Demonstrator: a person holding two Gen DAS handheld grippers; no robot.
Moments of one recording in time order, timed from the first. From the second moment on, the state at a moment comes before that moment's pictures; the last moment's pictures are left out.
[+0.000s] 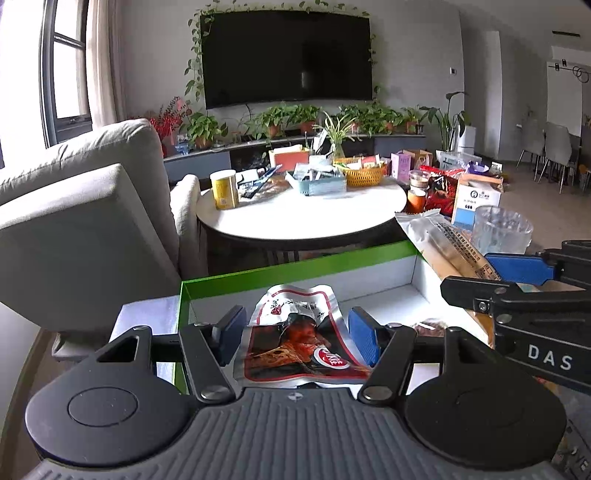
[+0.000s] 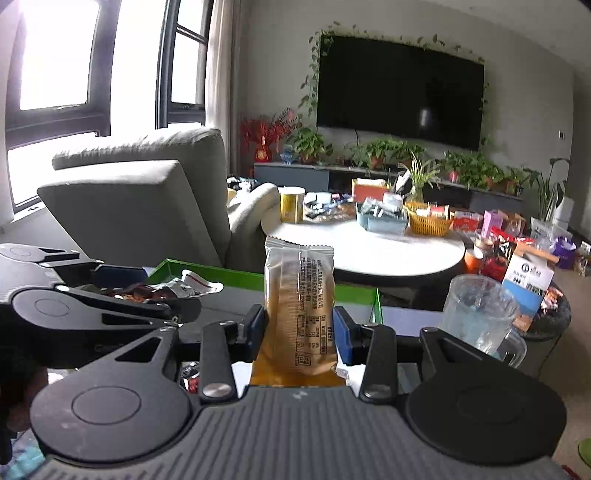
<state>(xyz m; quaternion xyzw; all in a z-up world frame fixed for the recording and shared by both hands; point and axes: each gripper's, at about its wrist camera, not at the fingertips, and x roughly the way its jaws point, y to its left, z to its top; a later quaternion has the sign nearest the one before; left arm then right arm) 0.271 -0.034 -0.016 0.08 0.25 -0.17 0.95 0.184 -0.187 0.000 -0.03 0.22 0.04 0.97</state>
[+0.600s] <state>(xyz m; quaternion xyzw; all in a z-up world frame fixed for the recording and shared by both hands) 0.259 -0.008 -0.008 0.07 0.24 -0.15 0.96 0.175 -0.186 0.000 -0.05 0.24 0.03 0.97</state>
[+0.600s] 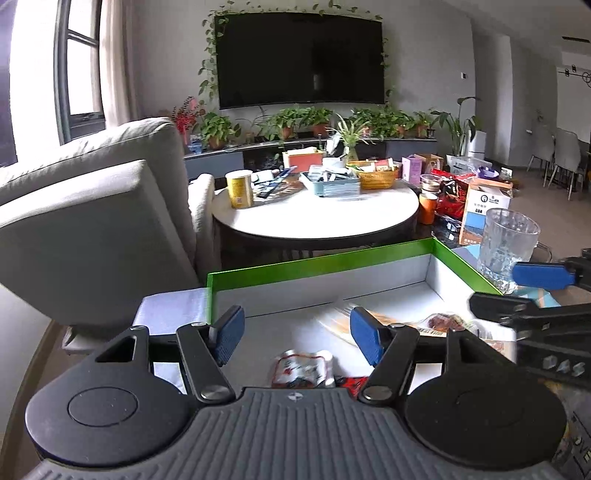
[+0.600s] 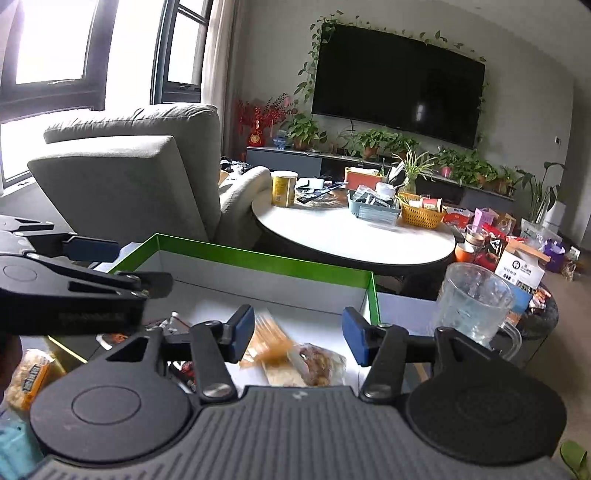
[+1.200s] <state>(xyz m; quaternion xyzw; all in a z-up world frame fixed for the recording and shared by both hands) 0.201 0.069 -0.046 0.03 0.35 -0.07 0.93 0.110 -0.235 -0.027 0.05 0.32 -0.02 0.95</state>
